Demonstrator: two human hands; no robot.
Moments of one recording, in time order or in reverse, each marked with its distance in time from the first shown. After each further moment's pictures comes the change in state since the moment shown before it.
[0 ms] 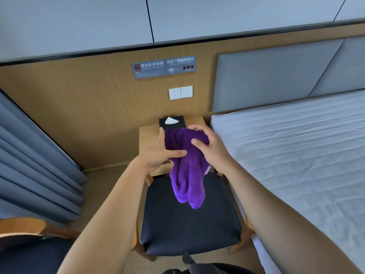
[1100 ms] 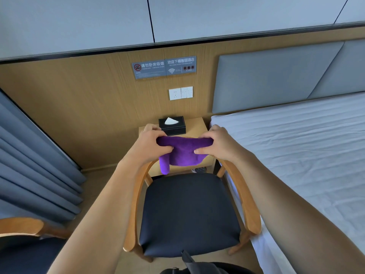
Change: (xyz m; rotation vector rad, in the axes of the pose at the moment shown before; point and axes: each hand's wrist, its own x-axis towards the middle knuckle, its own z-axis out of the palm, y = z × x) left_hand 0.002 0.009 -0.029 0.786 0.301 0.310; right_hand 0.027 0.005 -0.038 -0.623 -0.188 0.012
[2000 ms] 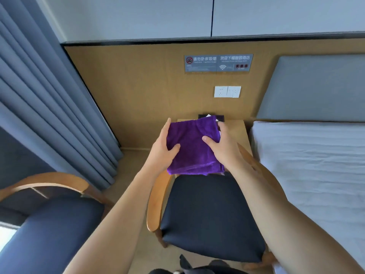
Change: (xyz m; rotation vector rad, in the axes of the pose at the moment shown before) left_hand -0.062 -0.066 -0.007 -0.366 0.297 -0.210; right_hand 0.039 -0.068 0.093 0.356 0.149 0.033
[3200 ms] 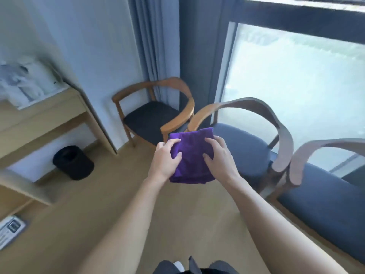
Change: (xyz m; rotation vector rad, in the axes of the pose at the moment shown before) left_hand -0.842 0.009 -0.032 0.271 1.809 -1.249; right_hand -0.713 -0.214 0.240 0.058 -1.727 -1.398
